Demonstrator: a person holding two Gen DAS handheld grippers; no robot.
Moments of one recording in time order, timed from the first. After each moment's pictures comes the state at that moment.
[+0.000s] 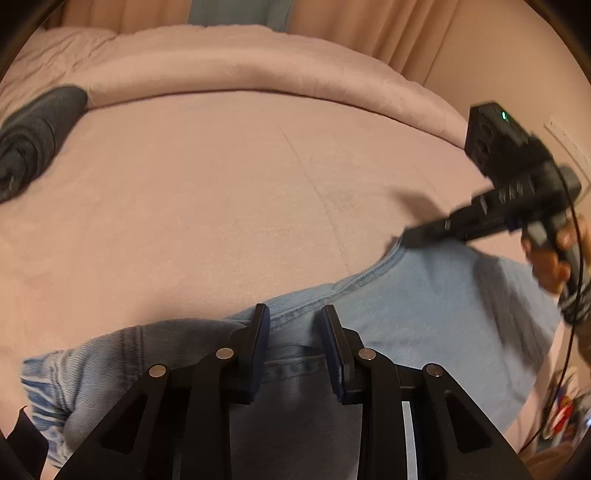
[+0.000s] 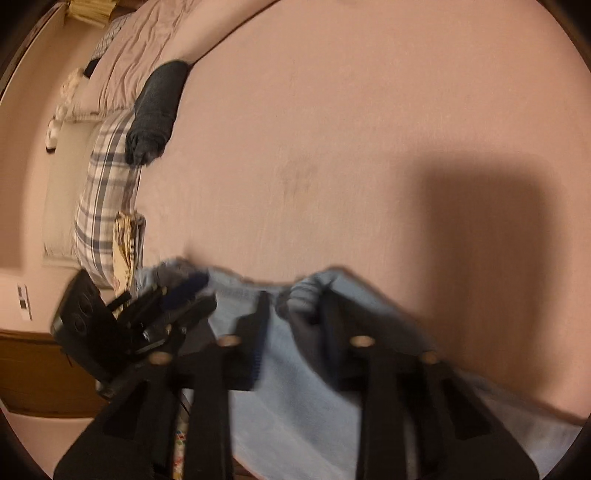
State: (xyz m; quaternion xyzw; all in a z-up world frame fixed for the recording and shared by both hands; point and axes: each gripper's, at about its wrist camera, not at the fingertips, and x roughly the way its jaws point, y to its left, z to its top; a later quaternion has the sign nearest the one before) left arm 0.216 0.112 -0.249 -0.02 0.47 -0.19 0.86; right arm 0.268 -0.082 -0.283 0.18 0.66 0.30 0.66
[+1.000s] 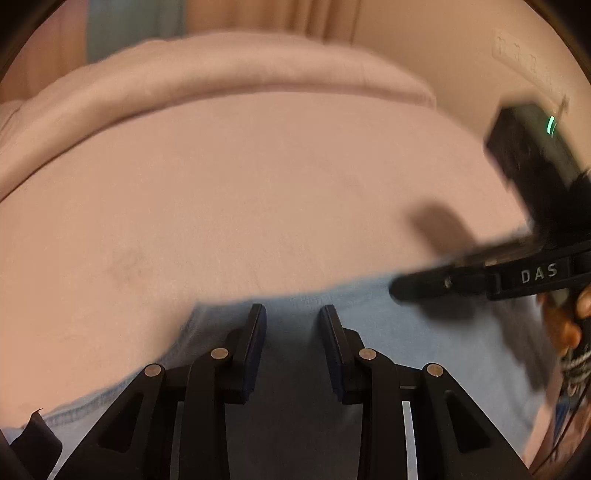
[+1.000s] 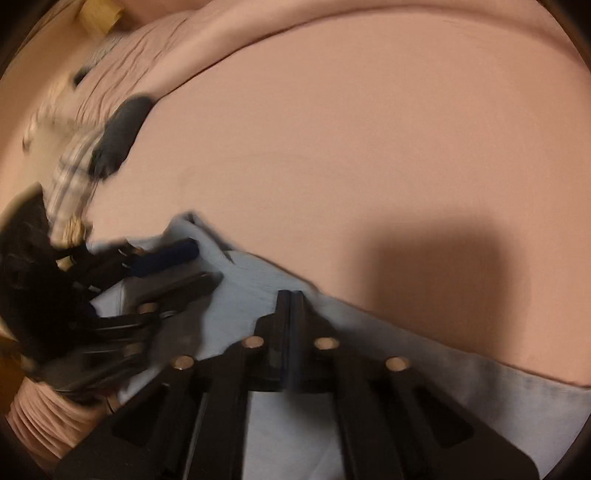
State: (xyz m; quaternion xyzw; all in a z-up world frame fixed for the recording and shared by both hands) left arm 0.244 -0.042 -0.267 0.06 0.46 -0.28 0.84; right arm 0.199 -0.188 -0.290 0.16 0.59 0.23 0.76
